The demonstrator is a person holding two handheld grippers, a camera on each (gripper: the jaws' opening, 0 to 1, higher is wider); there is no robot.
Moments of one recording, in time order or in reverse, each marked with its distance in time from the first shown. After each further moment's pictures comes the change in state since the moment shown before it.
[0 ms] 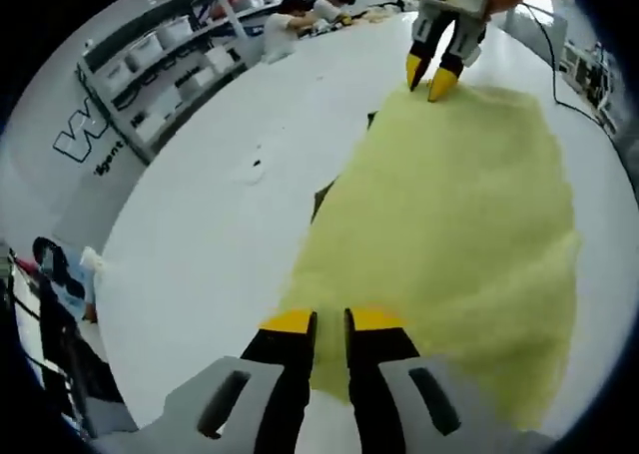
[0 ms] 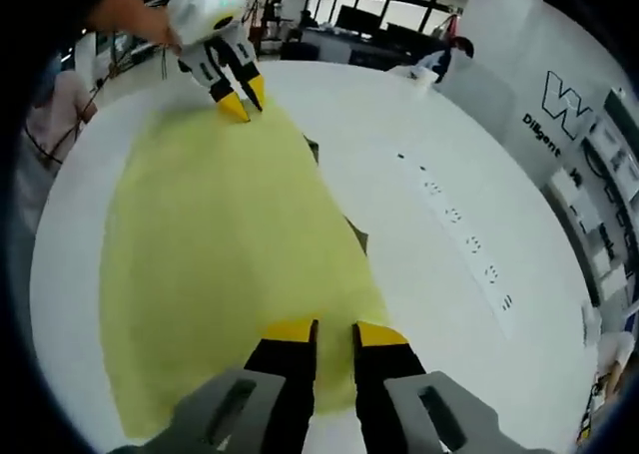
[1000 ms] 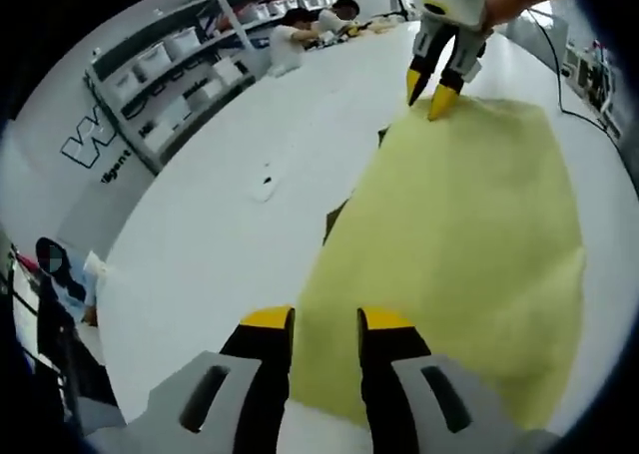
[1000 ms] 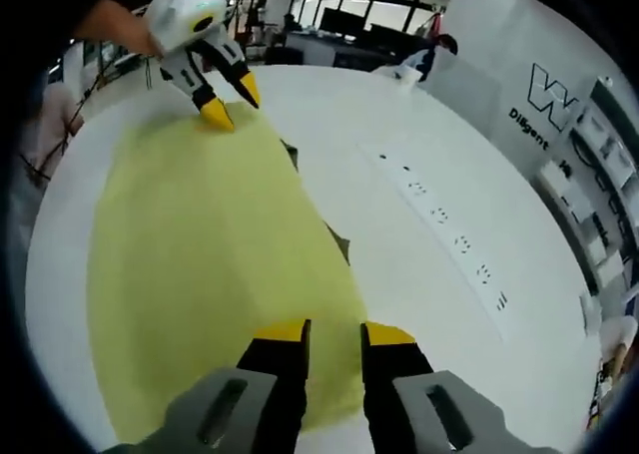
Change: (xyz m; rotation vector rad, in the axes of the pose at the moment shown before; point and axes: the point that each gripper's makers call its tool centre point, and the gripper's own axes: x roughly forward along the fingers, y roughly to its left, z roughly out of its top) left arm 0.006 -0.006 0.028 -0.114 -0.123 -0.036; right arm 0.005 -0.014 0.012 0.064 -0.046 -0.030
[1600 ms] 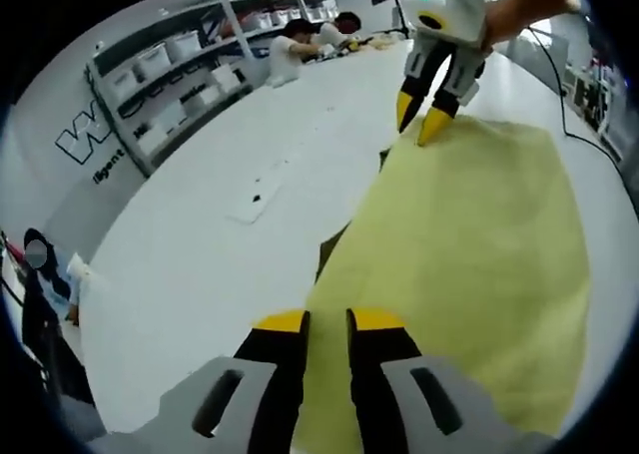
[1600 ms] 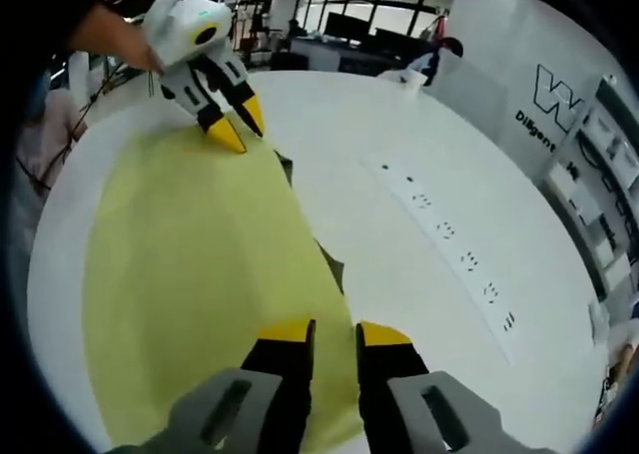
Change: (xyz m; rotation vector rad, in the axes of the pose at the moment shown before) left arm 0.021 0.000 0.012 -0.050 -0.051 -0.042; right arm 0.017 -0.009 0.011 0.009 -0.018 0.039
